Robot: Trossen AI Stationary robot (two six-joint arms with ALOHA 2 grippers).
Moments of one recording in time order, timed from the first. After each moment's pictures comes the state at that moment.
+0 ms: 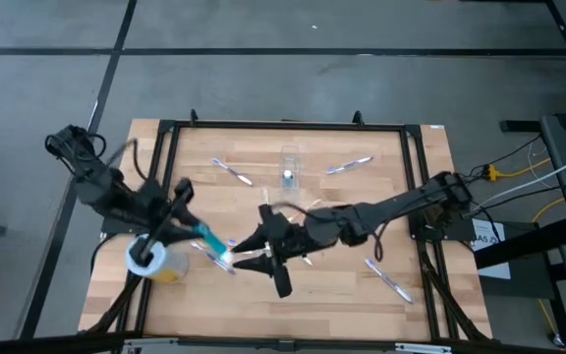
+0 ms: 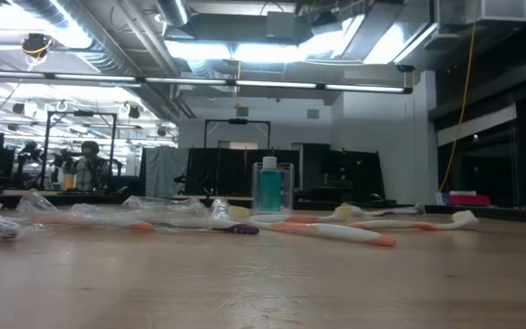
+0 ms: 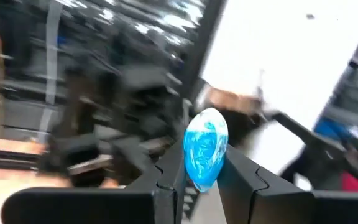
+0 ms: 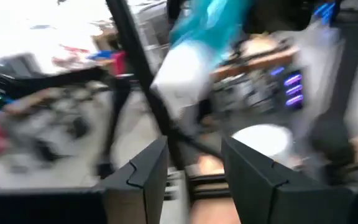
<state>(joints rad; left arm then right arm) -0.71 0.90 1.10 -0.06 -0.47 -0.29 0.39 1.88 1.77 0.10 0.12 0.33</state>
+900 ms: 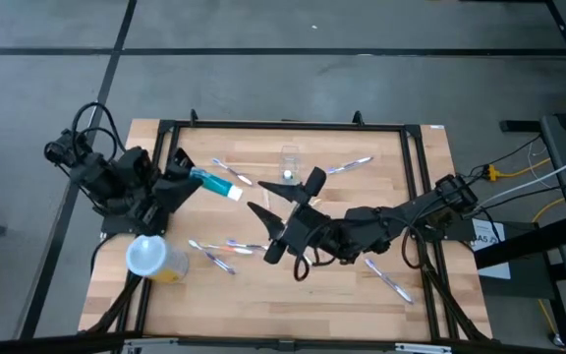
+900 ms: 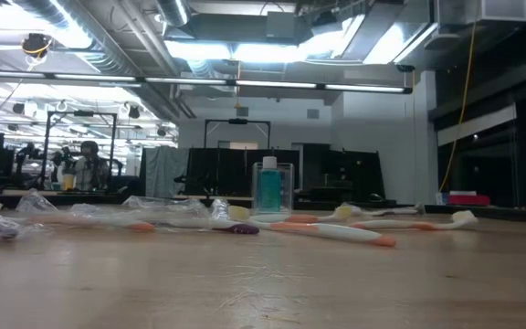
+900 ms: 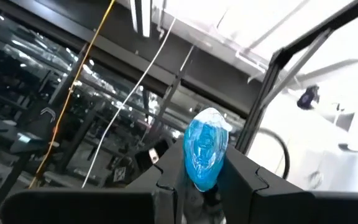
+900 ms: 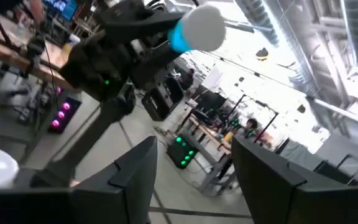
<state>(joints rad) -0.61 0.99 1.10 0.55 -0.63 -0.14 0.47 1.87 1.94 0.21 0.90 -0.81</state>
